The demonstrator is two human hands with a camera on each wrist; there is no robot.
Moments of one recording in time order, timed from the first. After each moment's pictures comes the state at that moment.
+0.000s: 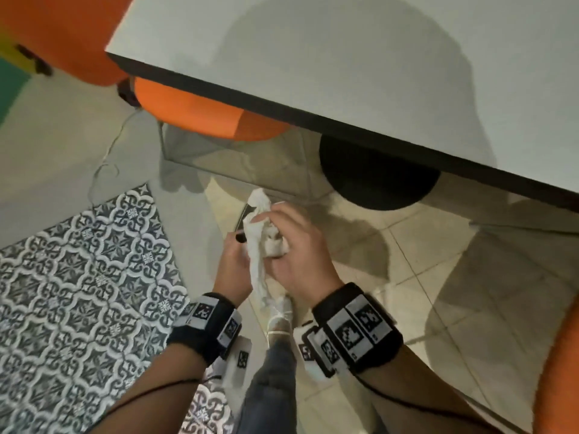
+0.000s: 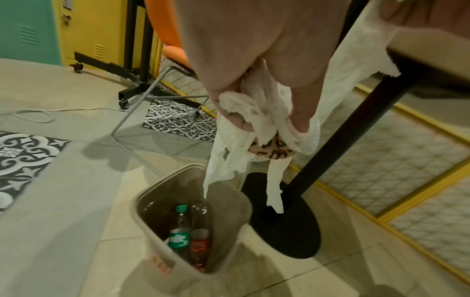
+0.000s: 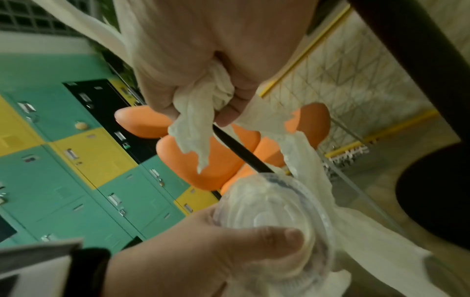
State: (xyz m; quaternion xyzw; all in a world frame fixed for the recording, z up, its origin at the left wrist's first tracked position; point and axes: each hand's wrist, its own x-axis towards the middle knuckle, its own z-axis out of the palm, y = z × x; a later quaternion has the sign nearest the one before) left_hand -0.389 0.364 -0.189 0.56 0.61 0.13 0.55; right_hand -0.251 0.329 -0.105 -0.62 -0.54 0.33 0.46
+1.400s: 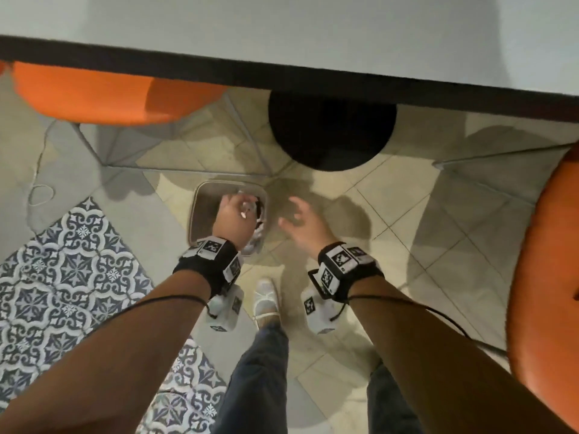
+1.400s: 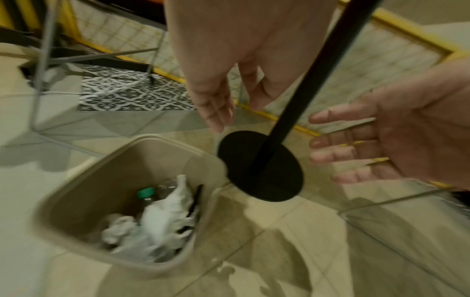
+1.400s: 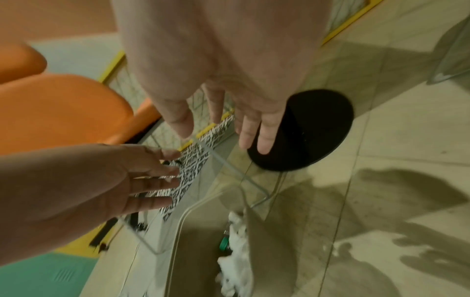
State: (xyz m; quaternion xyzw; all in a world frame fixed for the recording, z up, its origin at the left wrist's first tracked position) left_hand -0.290 0.384 -0.242 0.72 0.57 0.02 0.40; right_hand -0.169 0.286 -0.235 -0.77 -0.25 0.52 0.30
